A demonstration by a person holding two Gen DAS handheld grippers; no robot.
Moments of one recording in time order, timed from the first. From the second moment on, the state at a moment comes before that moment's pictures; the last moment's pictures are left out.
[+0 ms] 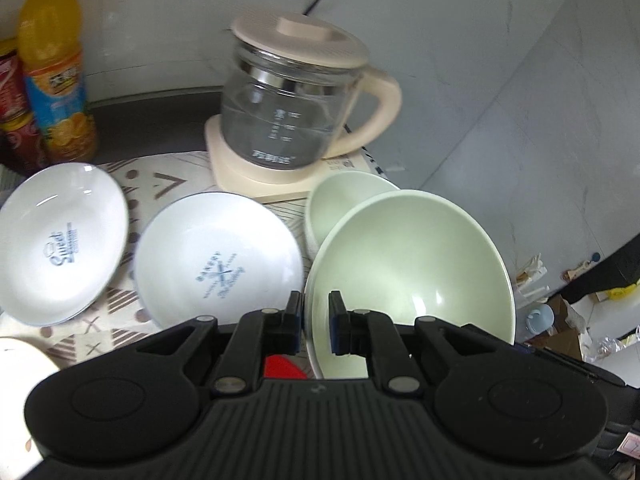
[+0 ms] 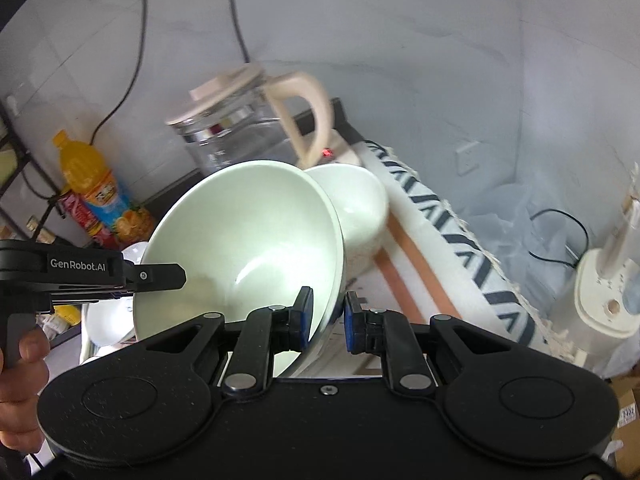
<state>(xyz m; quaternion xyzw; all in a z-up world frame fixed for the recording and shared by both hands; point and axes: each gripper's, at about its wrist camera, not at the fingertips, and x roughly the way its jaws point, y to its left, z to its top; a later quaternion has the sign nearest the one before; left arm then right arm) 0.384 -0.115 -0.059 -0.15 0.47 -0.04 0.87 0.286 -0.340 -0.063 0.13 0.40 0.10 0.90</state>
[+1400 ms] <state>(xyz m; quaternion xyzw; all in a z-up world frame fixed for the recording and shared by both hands) 0.298 -0.033 -0.101 -0.20 0.52 0.05 0.83 0.256 -0.237 -0.073 0.05 0.46 0.21 0.86</state>
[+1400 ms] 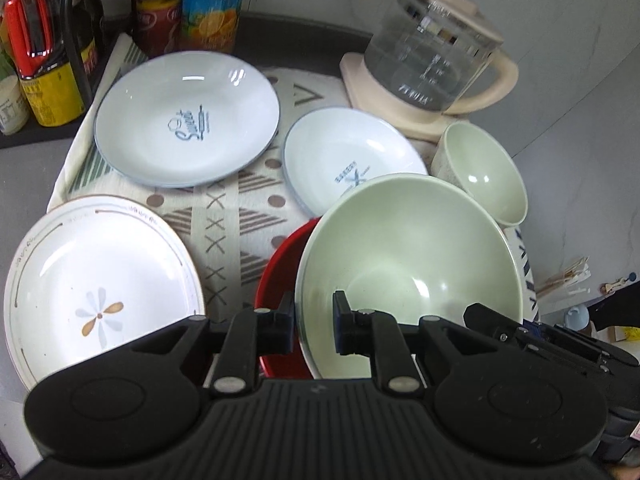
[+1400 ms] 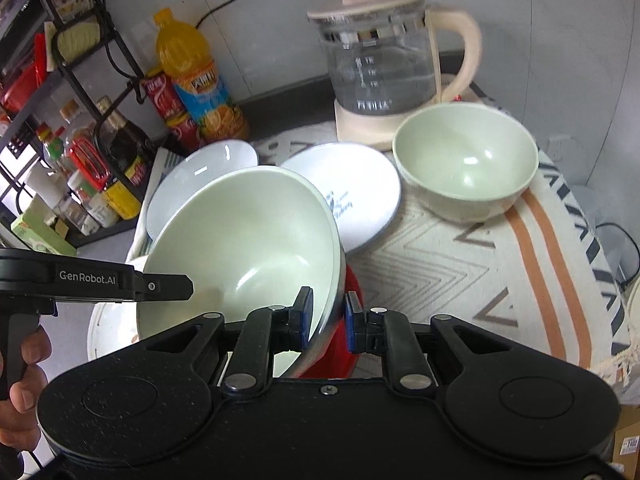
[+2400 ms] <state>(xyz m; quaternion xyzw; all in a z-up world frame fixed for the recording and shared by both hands) 0.317 -0.033 -0.097 -0.16 0.56 0.08 0.81 0.275 -0.234 -0.088 0.03 0.47 0.23 0.85</state>
